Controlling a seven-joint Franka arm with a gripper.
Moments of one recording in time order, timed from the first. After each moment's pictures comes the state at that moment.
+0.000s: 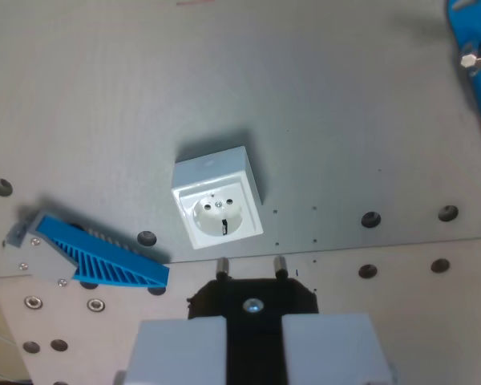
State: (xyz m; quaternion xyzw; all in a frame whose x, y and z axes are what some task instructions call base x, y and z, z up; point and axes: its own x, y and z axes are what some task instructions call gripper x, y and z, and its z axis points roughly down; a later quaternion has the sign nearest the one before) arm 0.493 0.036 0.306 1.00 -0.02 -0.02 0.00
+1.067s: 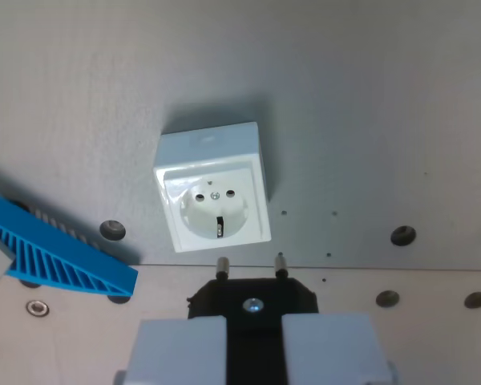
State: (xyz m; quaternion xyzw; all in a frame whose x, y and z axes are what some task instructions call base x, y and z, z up) arm 0.440 0.049 0.218 1.00 0.04 -0.03 0.00
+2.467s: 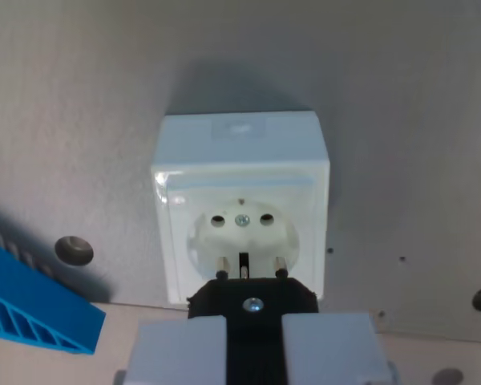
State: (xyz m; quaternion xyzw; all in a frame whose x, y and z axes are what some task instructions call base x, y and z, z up) arm 0.395 0.063 0.119 1.00 0.09 -0.03 0.00
